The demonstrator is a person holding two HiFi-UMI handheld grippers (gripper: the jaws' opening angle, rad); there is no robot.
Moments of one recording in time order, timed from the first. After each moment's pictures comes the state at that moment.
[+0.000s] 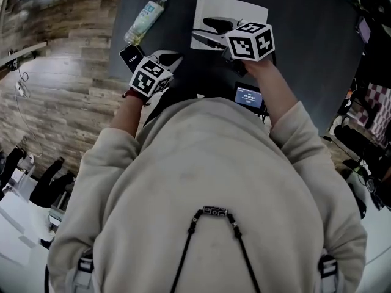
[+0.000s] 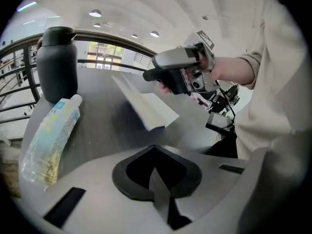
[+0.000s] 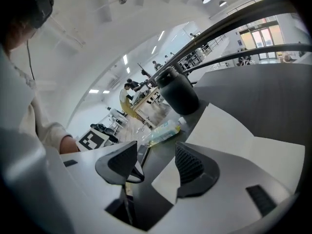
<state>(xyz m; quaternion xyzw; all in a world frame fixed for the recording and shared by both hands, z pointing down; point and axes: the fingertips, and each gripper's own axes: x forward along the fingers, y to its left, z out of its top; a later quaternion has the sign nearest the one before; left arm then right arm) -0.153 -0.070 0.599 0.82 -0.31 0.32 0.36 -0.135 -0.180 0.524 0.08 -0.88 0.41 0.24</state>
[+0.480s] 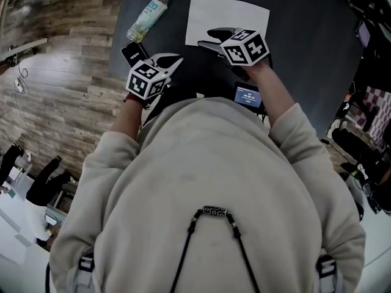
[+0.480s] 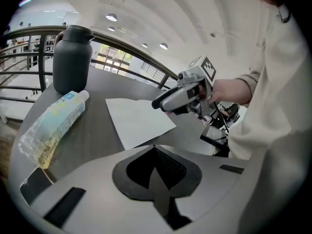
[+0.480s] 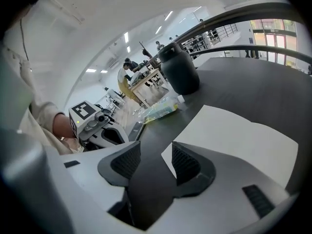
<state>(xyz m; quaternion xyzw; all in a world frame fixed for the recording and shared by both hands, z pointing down) -0.154 -0.062 0.584 0.82 -0.34 0.24 0.39 -0.117 -0.140 0.570 0.05 -0.86 0.36 0.35</state>
